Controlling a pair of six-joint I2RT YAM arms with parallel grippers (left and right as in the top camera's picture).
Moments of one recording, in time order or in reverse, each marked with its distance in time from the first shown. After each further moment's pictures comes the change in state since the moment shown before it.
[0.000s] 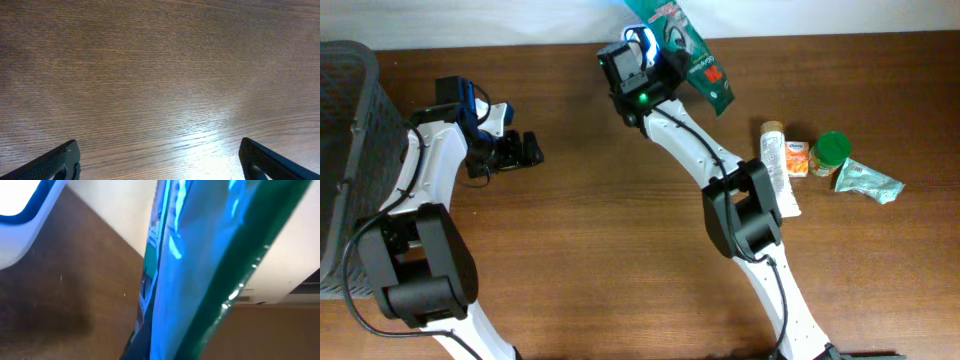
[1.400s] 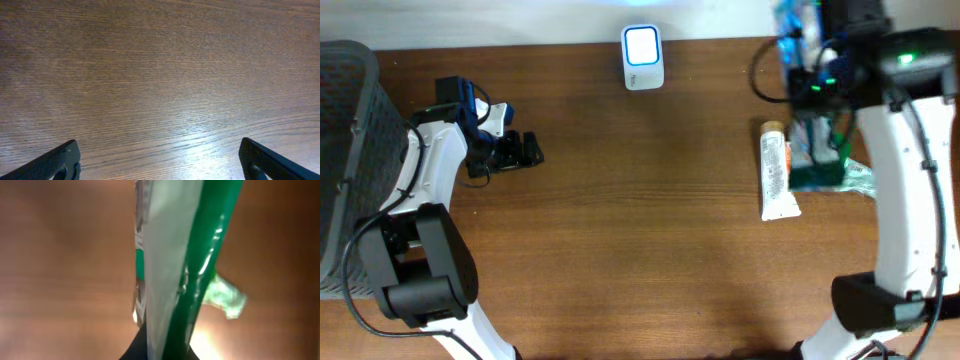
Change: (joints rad) left arm 0.000 0.000 0.000 0.000 0.000 0.000; right arm -0.418 -0.773 0.011 -1.170 -0.948 0.635
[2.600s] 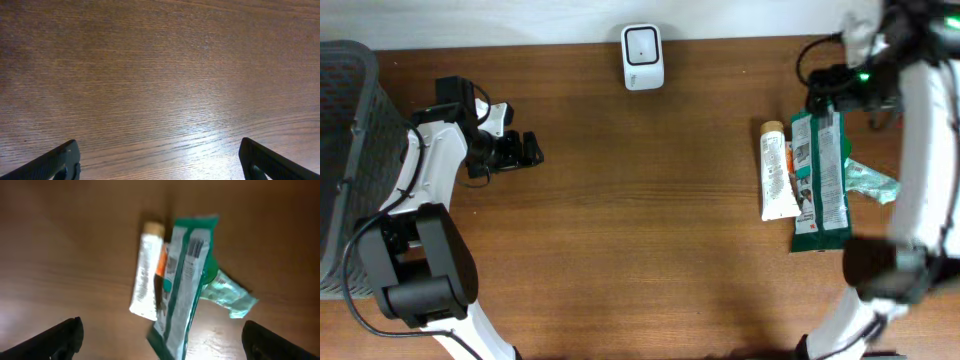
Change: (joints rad) left arm 0.000 0.000 0.000 0.000 0.000 0.000; right arm -0.234 0.106 0.146 -0.089 -0.246 -0.205
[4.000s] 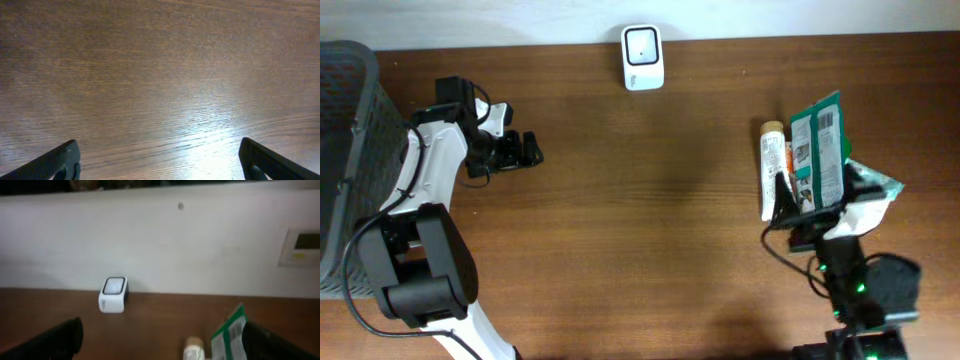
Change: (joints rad) left arm 0.000 -0.001 0.000 0.000 -0.007 0.000; right arm 0.173 -1.495 -2.001 1.683 -0.004 0.256
